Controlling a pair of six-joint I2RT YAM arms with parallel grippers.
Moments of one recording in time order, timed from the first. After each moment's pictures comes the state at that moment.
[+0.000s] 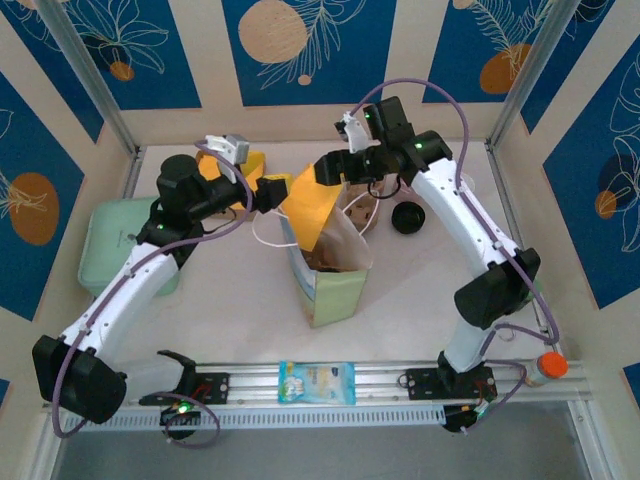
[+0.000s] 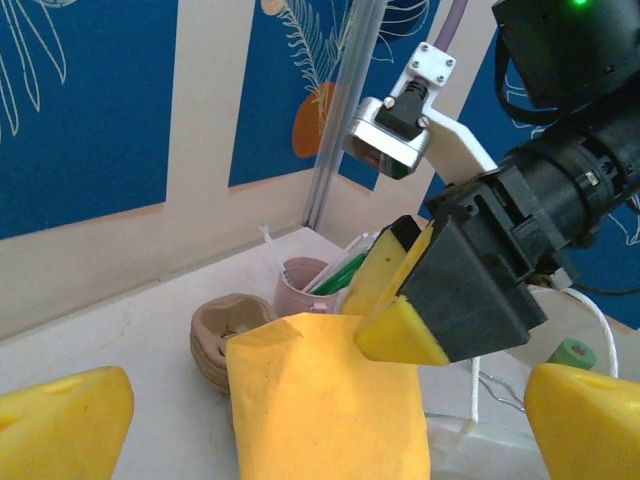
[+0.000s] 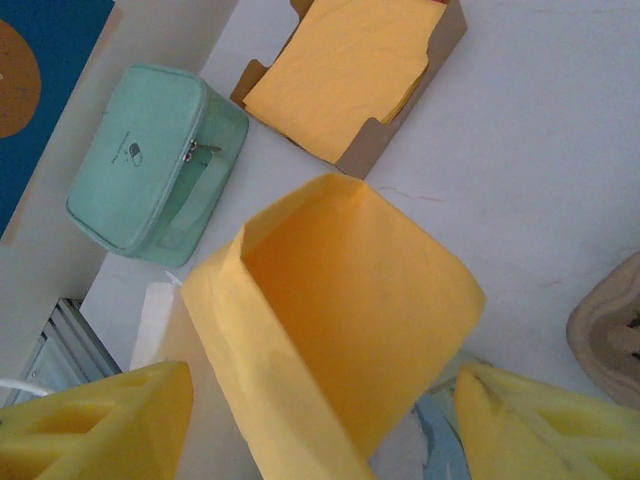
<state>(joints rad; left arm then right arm) -0.37 1.20 1.11 0.03 0.57 -0.22 0.48 1.75 1.94 -1.00 -0.45 0.26</state>
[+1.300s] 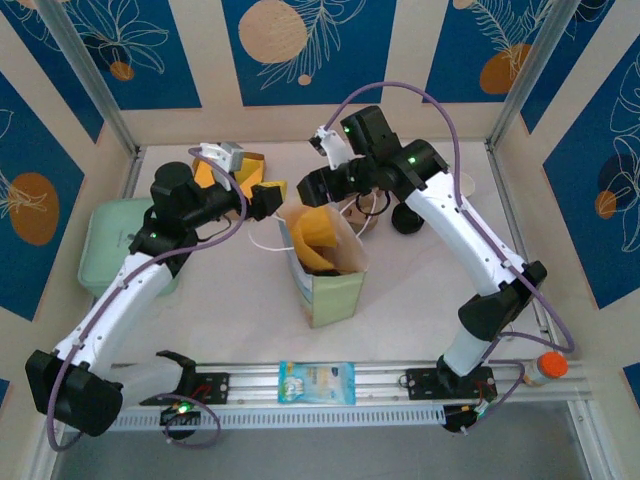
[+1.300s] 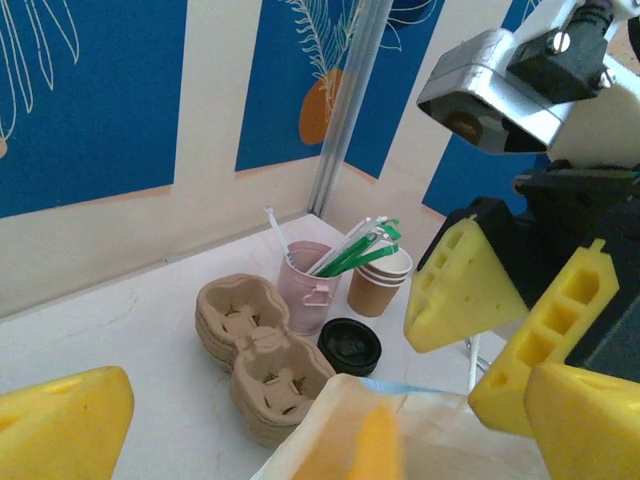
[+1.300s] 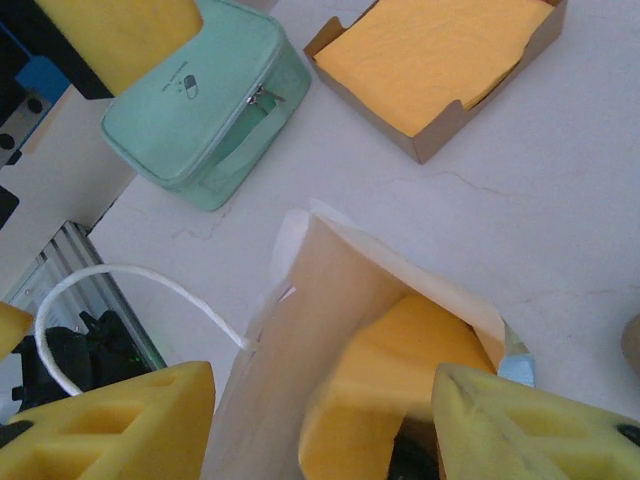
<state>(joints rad) -0.36 1.13 1.07 -0.02 0.55 -0.21 0.66 1.68 1.98 -1.09 -0.36 0.18</state>
